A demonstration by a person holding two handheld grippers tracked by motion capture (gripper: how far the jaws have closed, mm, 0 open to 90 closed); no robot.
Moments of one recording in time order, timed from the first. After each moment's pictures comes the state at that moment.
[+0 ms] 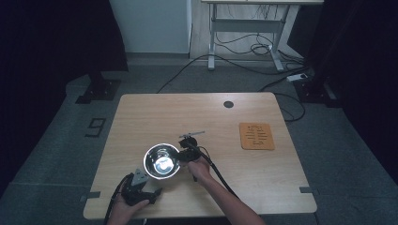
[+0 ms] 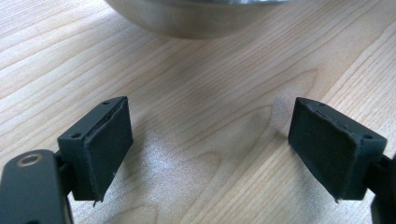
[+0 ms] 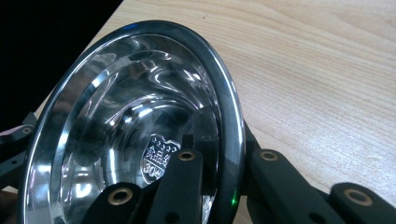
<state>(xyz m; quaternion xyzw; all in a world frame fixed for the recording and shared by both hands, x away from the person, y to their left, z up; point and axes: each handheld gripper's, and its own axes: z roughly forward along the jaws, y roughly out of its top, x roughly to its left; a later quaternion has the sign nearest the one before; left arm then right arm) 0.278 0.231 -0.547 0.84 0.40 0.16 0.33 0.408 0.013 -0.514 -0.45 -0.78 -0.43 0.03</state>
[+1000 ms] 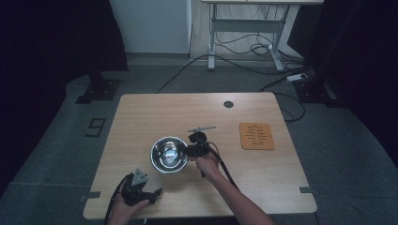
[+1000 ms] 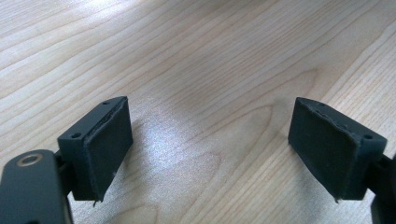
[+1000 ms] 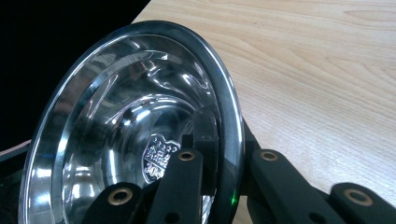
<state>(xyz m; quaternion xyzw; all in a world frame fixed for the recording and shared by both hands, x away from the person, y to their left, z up) 0.278 0.231 -0.547 0.84 0.40 0.16 0.34 0.409 -0.018 -0.488 -0.46 -0.77 -0.45 0.01</state>
